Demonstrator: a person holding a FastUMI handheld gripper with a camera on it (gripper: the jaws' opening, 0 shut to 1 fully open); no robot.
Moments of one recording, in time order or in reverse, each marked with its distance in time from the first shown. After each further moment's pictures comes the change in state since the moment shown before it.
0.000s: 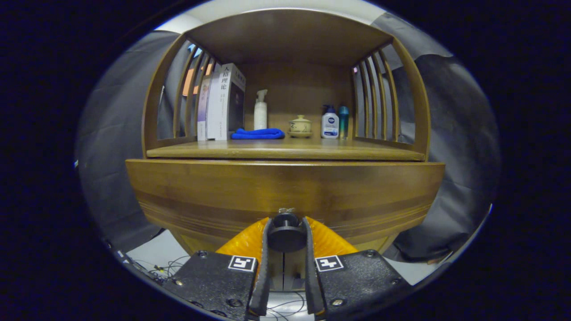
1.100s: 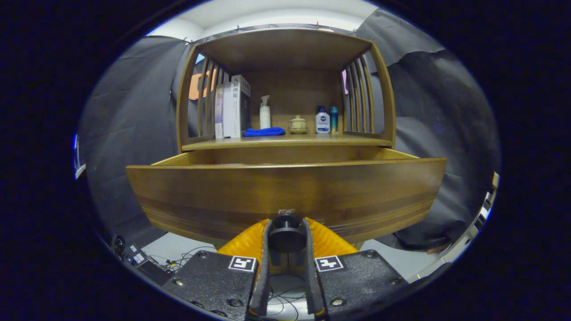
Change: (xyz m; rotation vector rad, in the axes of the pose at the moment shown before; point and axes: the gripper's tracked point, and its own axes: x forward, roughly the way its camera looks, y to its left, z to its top) arm -0.113 -0.005 -0.031 0.030 0.020 0.021
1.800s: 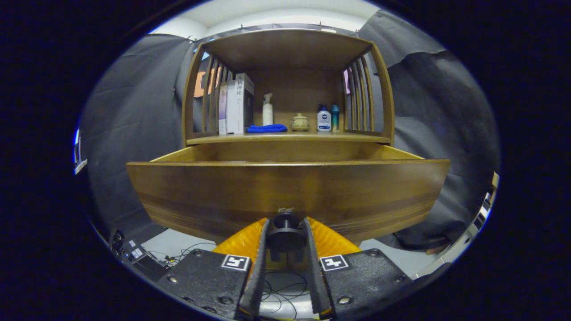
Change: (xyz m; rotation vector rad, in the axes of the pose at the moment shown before) arm -0.009 -0.004 -0.003 -0.037 -0.021 0.026
